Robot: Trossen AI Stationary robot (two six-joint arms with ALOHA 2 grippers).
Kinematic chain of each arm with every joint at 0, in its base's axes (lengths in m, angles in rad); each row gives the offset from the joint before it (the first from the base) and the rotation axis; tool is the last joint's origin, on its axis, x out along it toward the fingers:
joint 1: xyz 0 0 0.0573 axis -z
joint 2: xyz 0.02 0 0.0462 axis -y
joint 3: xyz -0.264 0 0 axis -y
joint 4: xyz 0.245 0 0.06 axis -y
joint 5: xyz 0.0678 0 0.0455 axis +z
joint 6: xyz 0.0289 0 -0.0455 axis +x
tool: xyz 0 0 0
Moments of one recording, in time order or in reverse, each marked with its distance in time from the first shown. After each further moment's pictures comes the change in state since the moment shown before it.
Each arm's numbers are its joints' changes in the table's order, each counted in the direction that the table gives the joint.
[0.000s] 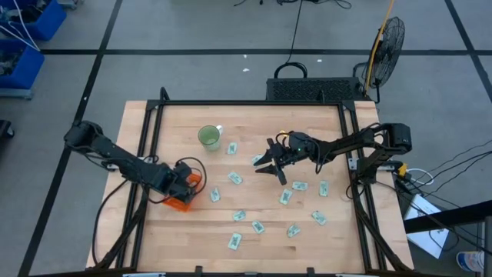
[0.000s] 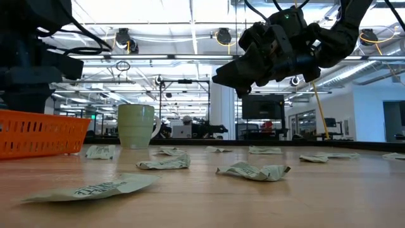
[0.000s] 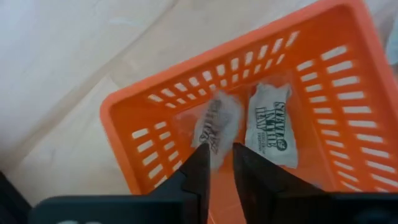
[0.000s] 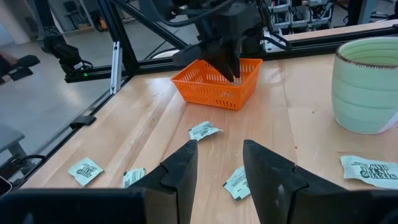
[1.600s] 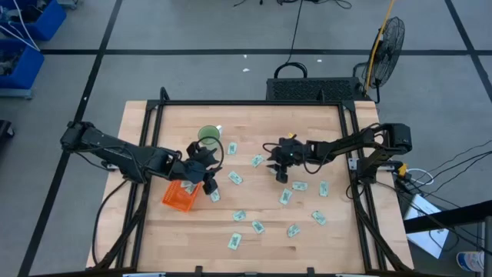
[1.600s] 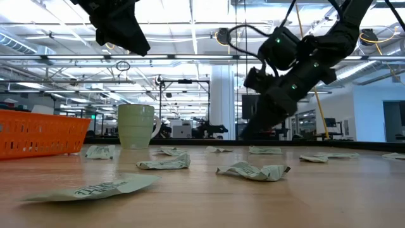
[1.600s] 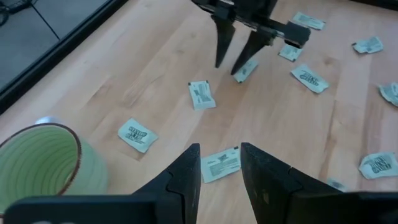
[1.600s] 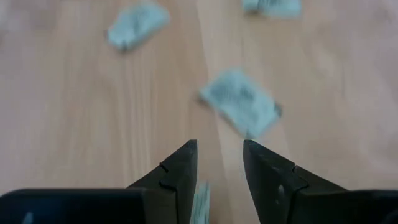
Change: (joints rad) left arm -0.158 0.044 0.292 0.395 0.249 0.724; right arm -0.005 0.001 0.000 -0.510 -0.391 -0.122
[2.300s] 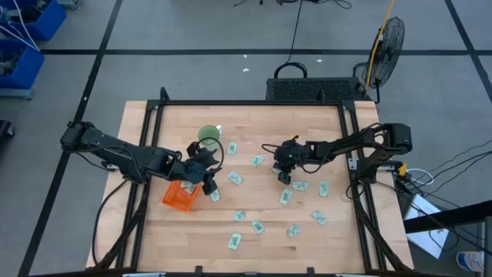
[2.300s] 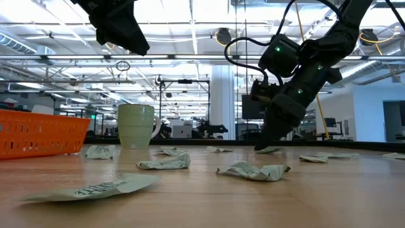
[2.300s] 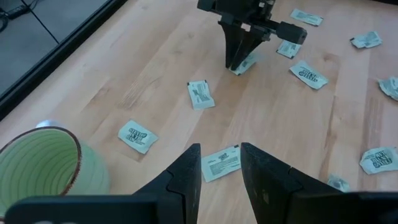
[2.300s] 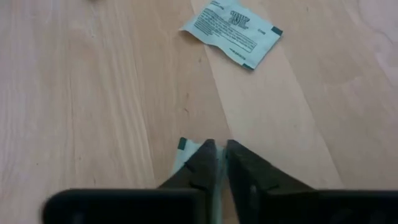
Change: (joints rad) left arm 0.000 0.000 0.000 0.000 0.000 0.026; right arm 0.000 0.001 0.001 -0.161 0.002 0.149
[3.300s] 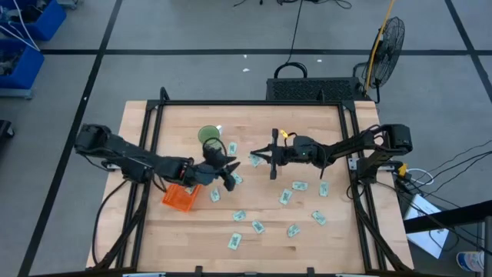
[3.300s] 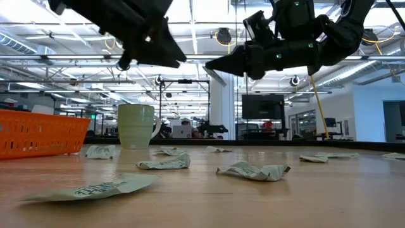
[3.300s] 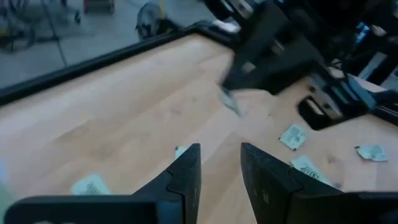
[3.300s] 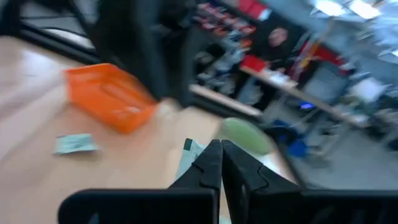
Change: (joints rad) left arm -0.035 -0.217 -0.165 0.730 0.176 -0.023; right arm -0.055 -0.001 -0.001 0.851 -0.055 -0.571
